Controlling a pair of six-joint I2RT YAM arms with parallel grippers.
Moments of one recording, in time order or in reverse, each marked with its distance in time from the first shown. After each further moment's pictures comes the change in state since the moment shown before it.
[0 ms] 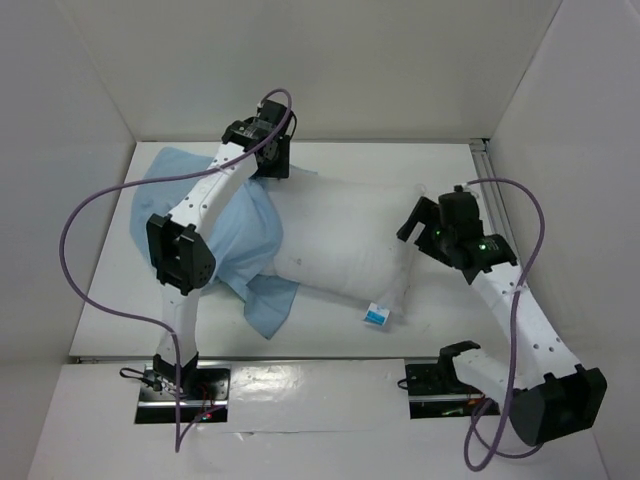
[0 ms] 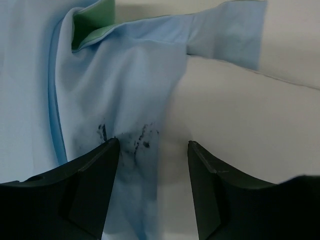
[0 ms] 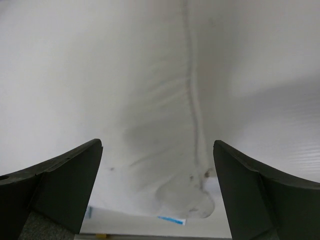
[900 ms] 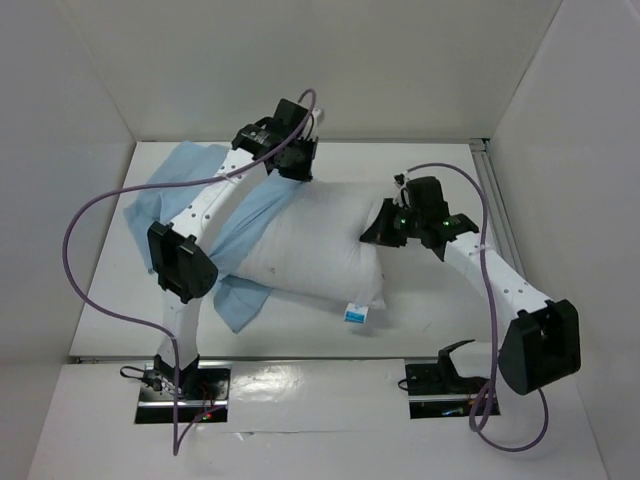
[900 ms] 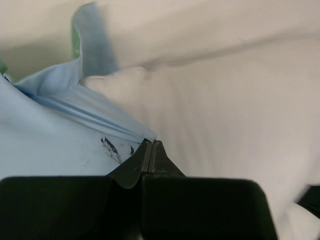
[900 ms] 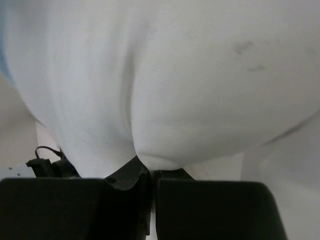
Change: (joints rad) left arm -0.069 -0.024 -0.005 0.098 0.343 0.106; right arm 0.008 0.280 0.005 0.285 -0.509 -0.123
